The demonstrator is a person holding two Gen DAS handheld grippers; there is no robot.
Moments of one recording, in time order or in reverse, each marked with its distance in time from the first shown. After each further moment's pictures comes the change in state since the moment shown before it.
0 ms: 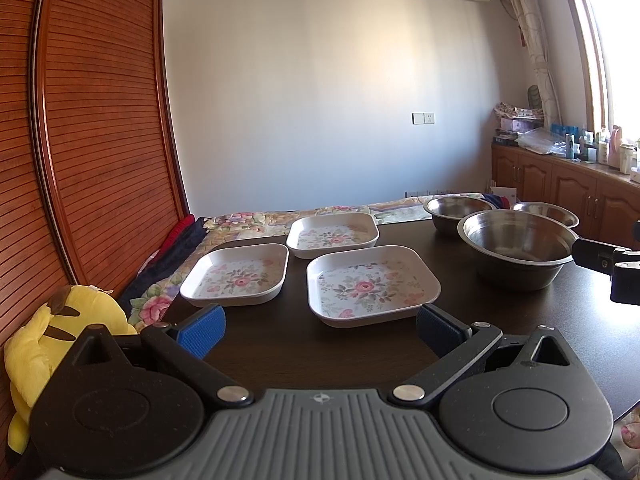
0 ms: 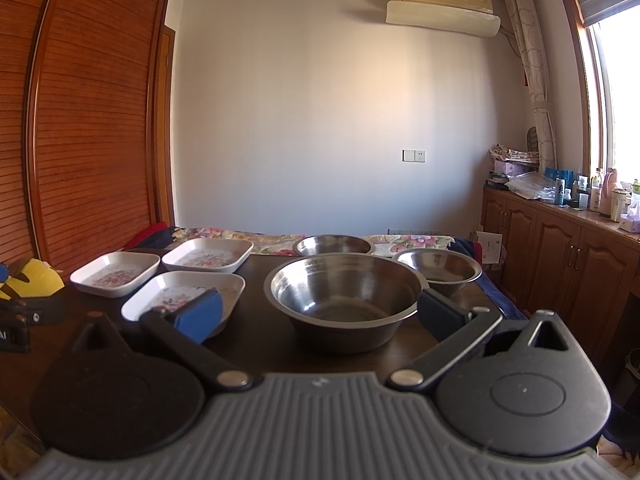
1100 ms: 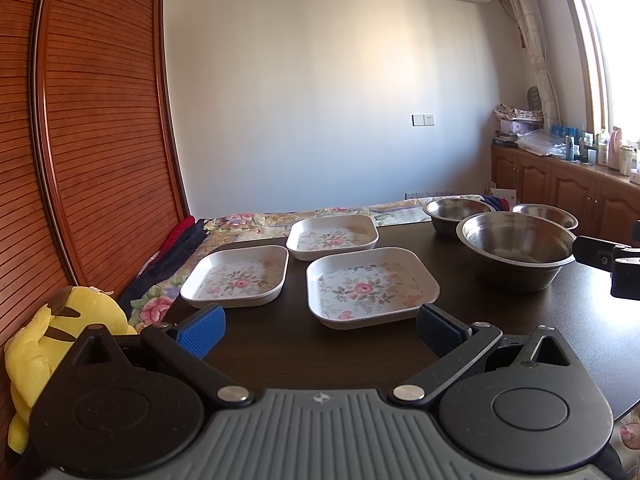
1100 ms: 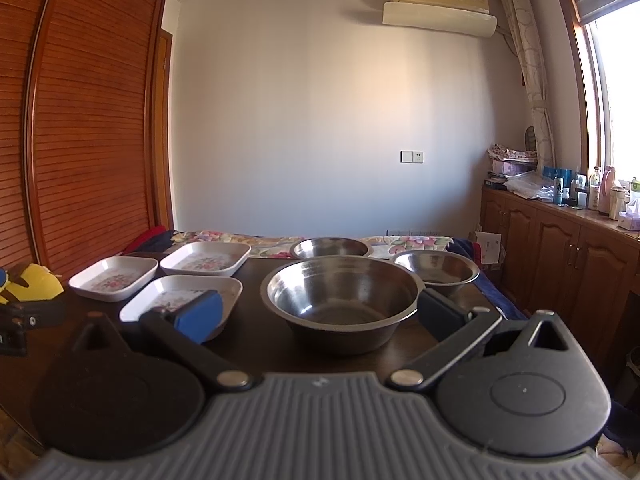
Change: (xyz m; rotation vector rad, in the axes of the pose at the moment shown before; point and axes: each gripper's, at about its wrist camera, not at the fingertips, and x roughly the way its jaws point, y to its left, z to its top) left arm 0.000 -0.001 0.000 0.001 -0.004 0.001; right arm 0.001 -0.004 0.001 0.010 -0.005 0.000
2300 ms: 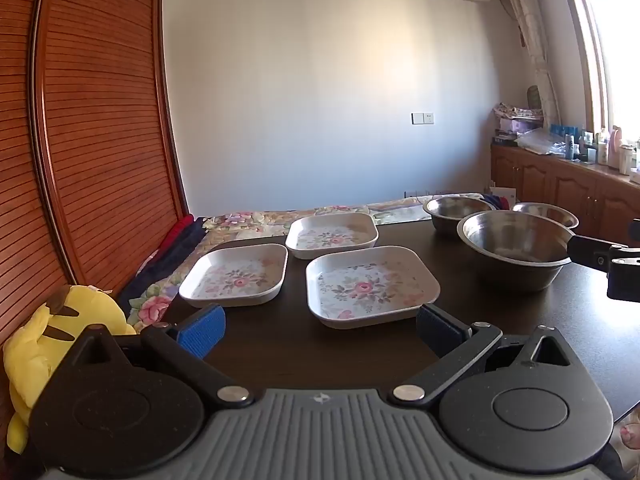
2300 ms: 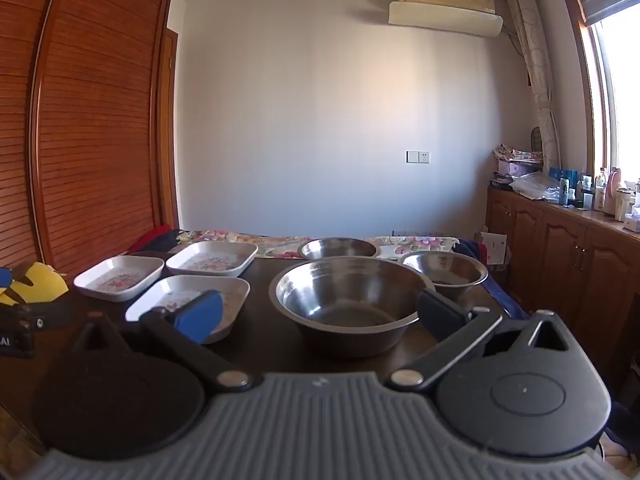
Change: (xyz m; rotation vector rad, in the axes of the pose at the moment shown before) left arm 0.001 0.001 0.000 -0.001 0.002 -0.004; right arm 0.001 0.008 0.002 -0.009 -0.006 0.006
